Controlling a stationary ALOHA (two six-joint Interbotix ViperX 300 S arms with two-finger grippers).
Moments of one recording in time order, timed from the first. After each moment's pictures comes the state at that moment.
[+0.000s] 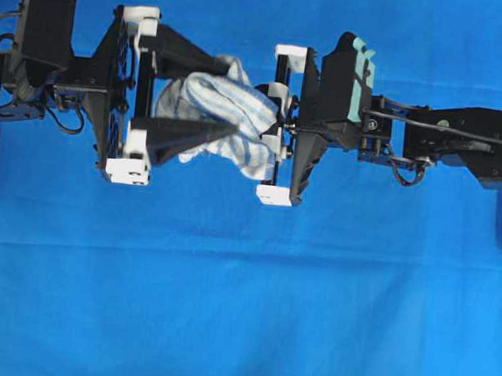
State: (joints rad) left arm 0.04 -0.36 0.75 -0.02 -0.51 -0.01; right arm -0.06 -0.03 0.54 0.01 -0.47 0.00
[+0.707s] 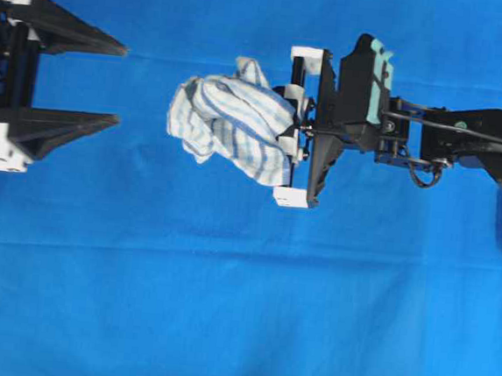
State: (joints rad) left arm 0.04 -0.78 0.96 -0.02 -0.35 0.01; right arm -0.06 -0.08 0.60 0.01 -0.46 0.01
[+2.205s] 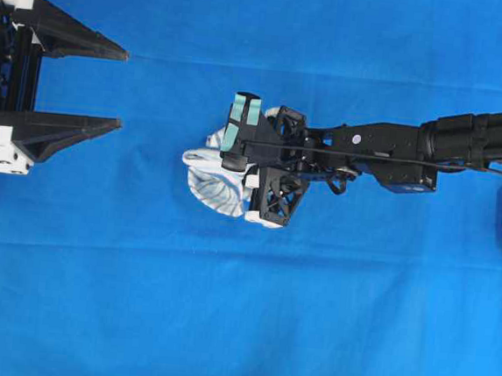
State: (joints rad) left arm 0.04 -0.77 0.96 -0.02 -0.33 0.01; right arm -0.07 0.31 0.42 0.04 0.21 0.04
